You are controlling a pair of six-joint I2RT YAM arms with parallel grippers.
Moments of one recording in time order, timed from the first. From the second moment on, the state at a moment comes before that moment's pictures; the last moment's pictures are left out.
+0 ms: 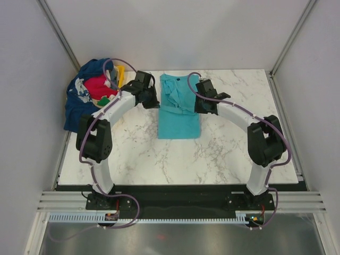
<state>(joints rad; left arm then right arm) -0.37 1.88 1.53 -0.54 0.09 -0.53 0.47 1.83 1.40 -0.43 0.16 0.47</state>
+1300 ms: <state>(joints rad) -0.35 1.68 1.03 -0.35 0.25 -0.57 0.28 1.71 0.87 -0.10 -0.45 0.55</state>
